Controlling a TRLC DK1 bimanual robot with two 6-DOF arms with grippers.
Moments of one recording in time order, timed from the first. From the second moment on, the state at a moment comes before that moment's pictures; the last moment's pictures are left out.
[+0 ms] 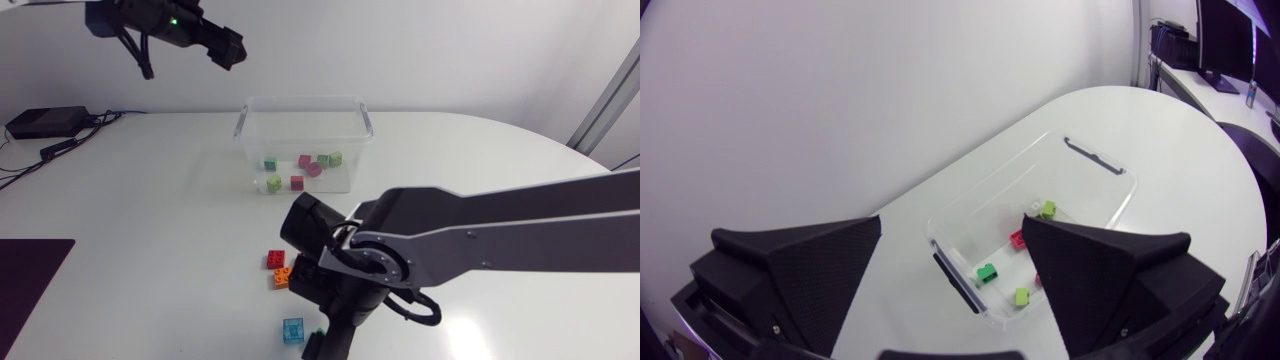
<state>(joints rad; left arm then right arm) -0.22 1.81 1.81 -0.57 0.13 0.41 0.97 1.71 0.99 -0.69 -0.10 -0.16</state>
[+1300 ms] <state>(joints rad) -0.18 1.10 1.16 -0.83 0.18 0.61 0.95 1.88 1.09 -0.81 -0.23 -0.12</state>
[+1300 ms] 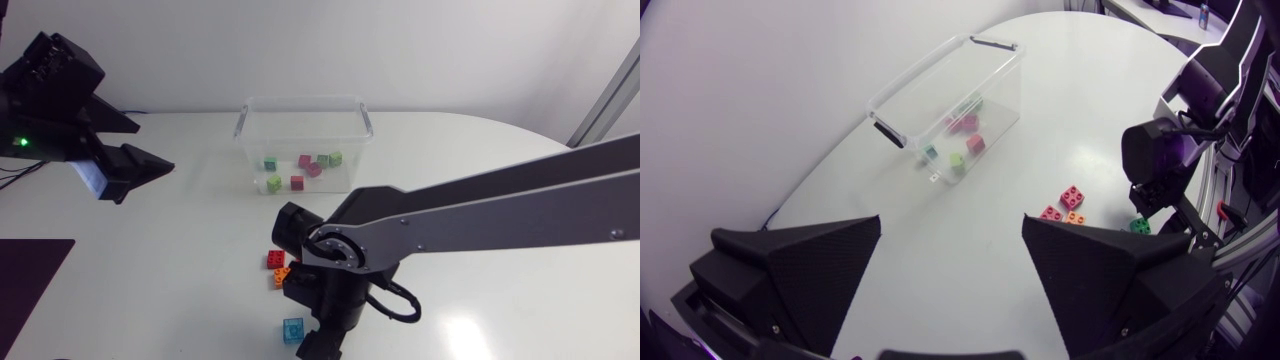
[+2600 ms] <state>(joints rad) -0.46 1.02 0.84 -0.79 0.24 0.66 0.76 1.71 1.08 -0.89 -0.07 -0.12</state>
